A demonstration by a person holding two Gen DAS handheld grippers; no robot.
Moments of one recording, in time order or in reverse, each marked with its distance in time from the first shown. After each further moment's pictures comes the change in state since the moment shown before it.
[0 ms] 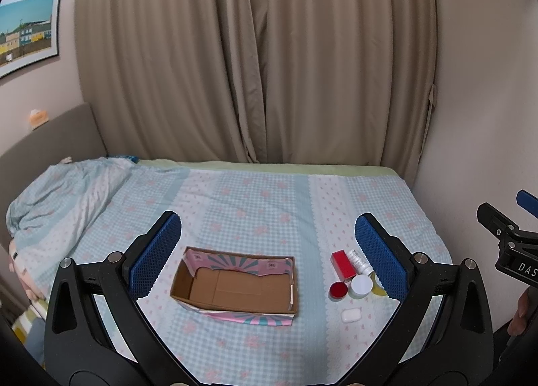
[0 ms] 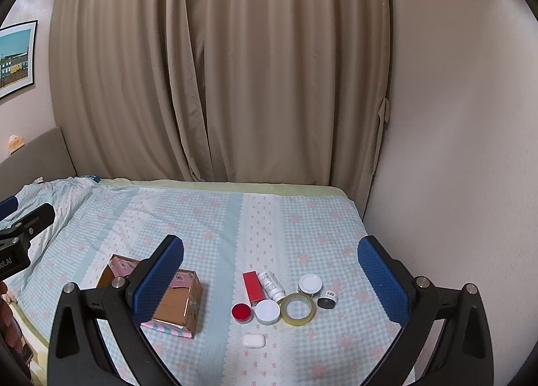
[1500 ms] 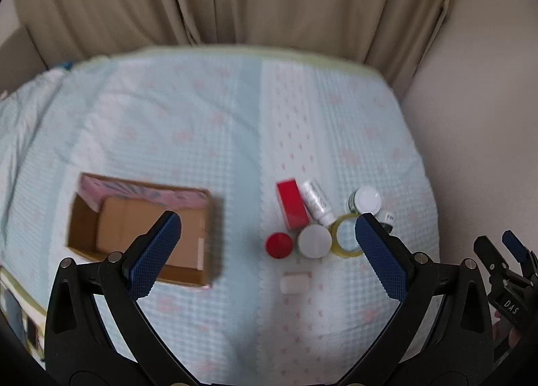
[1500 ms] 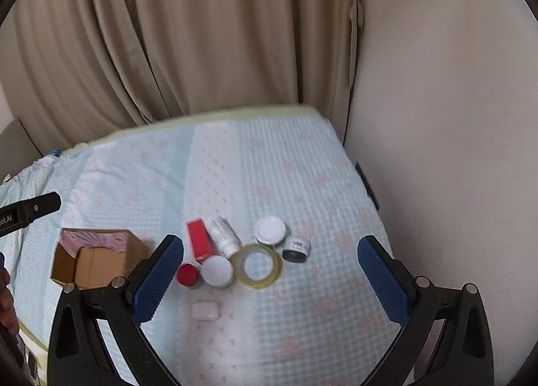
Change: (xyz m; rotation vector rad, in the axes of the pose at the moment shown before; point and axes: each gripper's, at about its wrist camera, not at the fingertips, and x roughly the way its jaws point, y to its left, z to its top) left arm 0.260 -0.138 -0.063 -0.041 0.546 -0.117; right arm 0.181 -0.139 -0.075 0.134 0.366 -0.049
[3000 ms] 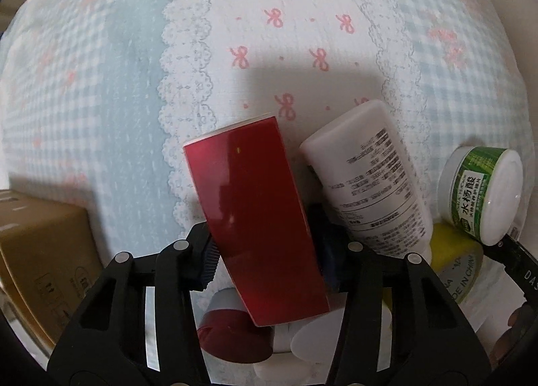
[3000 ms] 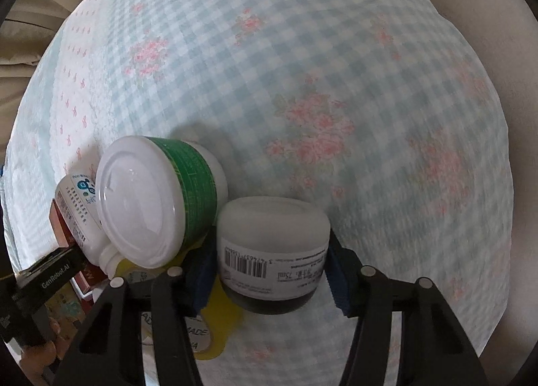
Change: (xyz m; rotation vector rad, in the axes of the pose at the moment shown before) left arm 0.351 -0.065 -0.032 0.078 0.510 0.077; right arm 0.354 -0.074 -0.059 0.289 0.647 0.040
